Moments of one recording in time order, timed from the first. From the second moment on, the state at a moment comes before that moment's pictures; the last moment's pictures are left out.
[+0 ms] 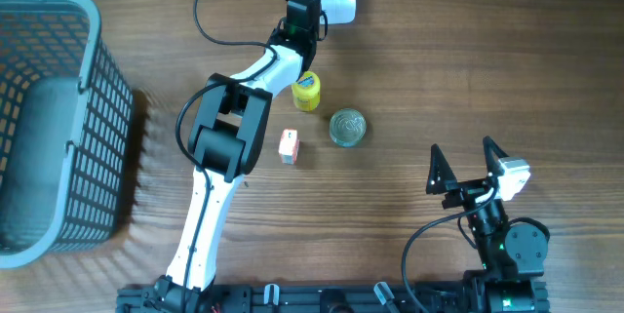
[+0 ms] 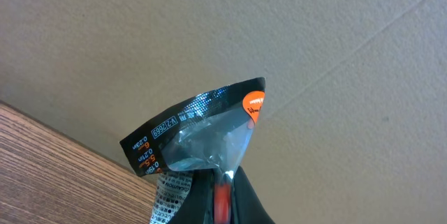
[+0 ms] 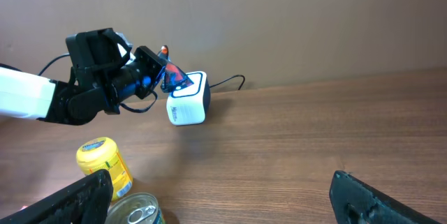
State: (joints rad) left arm -0.41 2.57 1.88 0.63 -0.34 -0.77; right arm 0.02 0.02 0.01 0.01 -0.18 0.20
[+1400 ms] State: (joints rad) left arm -0.68 2.18 1.90 -0.24 0.01 -0.72; right arm 0.02 0.02 0.01 0.01 -0.18 0.20
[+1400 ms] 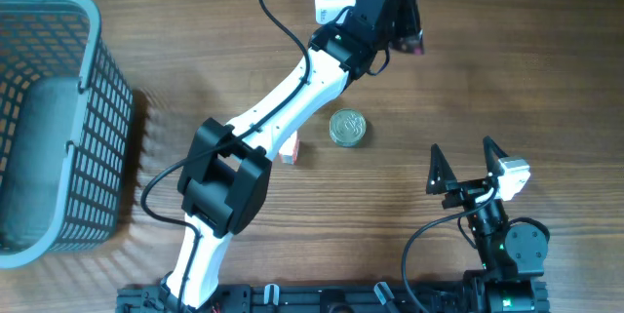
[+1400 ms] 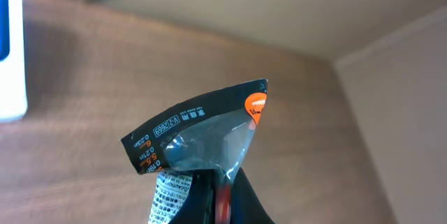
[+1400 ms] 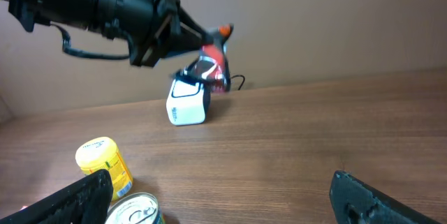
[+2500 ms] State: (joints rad) left arm -0.84 2.38 1.88 -0.41 0.13 -0.68; right arm 0.02 0.02 0.62 -0.85 -0.02 0.47
